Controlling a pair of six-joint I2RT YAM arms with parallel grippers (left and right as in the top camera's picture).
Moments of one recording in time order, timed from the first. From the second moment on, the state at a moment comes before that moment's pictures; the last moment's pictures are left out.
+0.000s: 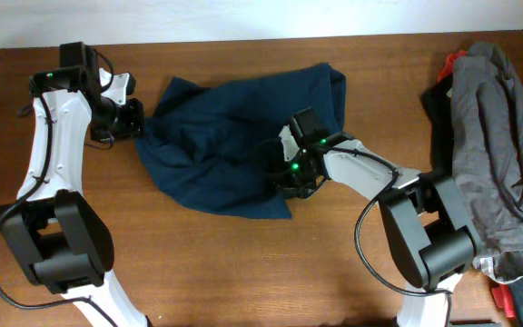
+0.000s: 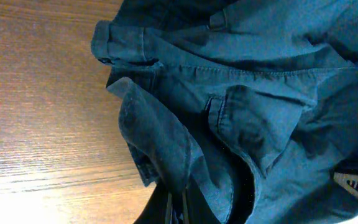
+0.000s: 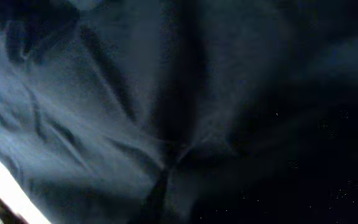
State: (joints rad) left arm 0.14 2.01 1.81 -1.18 0.27 0.06; right arm 0.43 1.99 1.24 -0.53 -0.50 0.38
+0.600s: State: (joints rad) left arm 0.14 2.01 1.81 -1.28 0.26 0.06; right arm 0.44 1.77 1.46 -1.08 -0.57 -0.04
